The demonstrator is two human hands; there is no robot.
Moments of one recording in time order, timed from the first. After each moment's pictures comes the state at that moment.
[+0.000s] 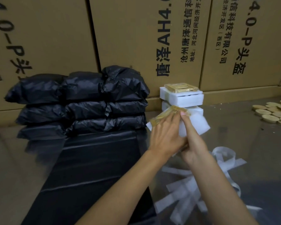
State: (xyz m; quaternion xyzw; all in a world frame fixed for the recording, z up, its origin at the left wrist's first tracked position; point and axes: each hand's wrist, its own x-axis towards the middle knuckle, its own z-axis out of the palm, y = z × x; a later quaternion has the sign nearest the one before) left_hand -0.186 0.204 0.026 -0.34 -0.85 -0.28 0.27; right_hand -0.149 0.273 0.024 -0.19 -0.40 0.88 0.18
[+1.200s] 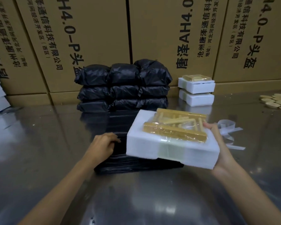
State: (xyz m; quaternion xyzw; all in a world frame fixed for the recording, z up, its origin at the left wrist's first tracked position) left_hand -0.041 -0.127 -0.028 -0.20 -0.94 -0.21 0.15; right_hand 0.065 0.206 0.005 -0.01 -0.43 0.90 -0.02
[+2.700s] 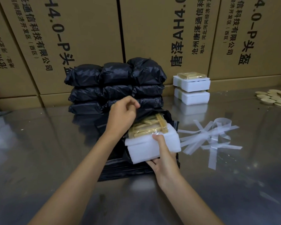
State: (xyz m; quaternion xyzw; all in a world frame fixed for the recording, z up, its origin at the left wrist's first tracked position) left_hand -0.049 -0.019 0.060 -0.19 -0.82 -0.48 0.25; right_hand 0.035 0.100 -0.033 -0.12 -0.39 0.91 0.07
